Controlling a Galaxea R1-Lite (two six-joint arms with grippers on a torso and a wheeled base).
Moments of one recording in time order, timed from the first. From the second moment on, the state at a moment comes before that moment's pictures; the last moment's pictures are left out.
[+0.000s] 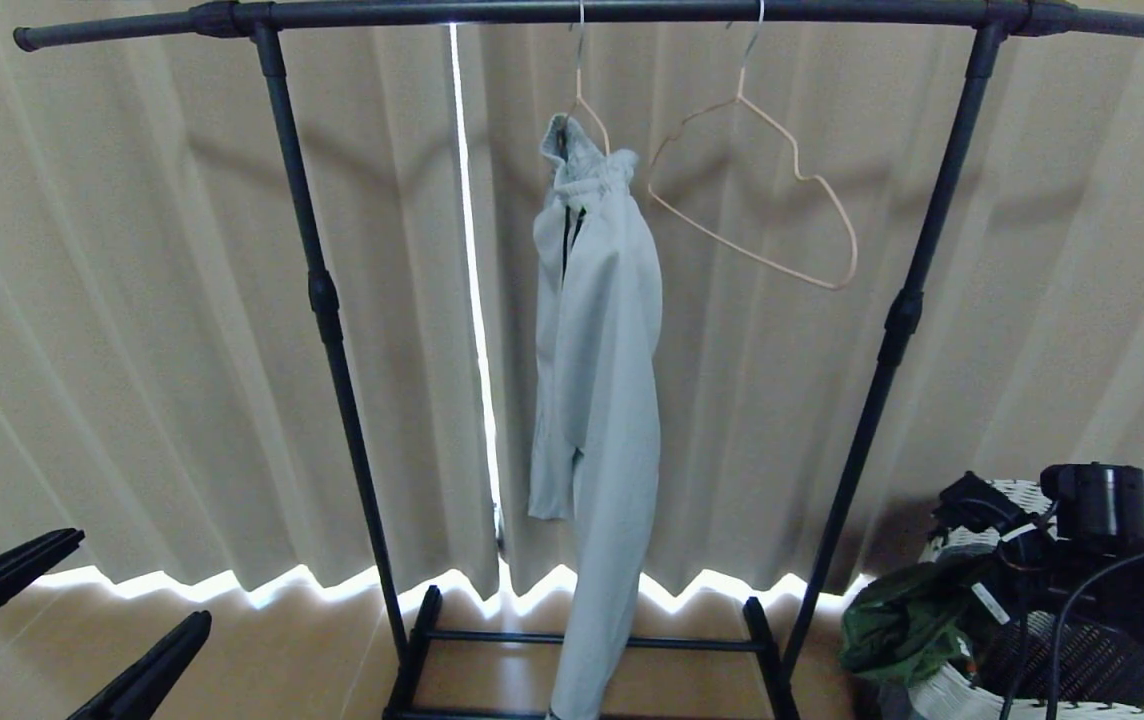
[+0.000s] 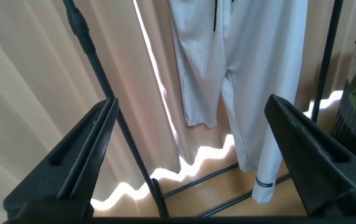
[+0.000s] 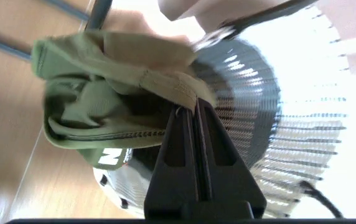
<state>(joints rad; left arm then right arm) -0.16 0.84 0.00 -0.84 -0.21 0.21 -0.19 2.06 -0.52 -0.77 -0.07 -0.63</state>
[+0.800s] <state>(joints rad) -0.36 0.88 -0.18 -0.58 -0.30 0.21 0.09 1.56 -0.52 -0.74 -0.03 -0.44</state>
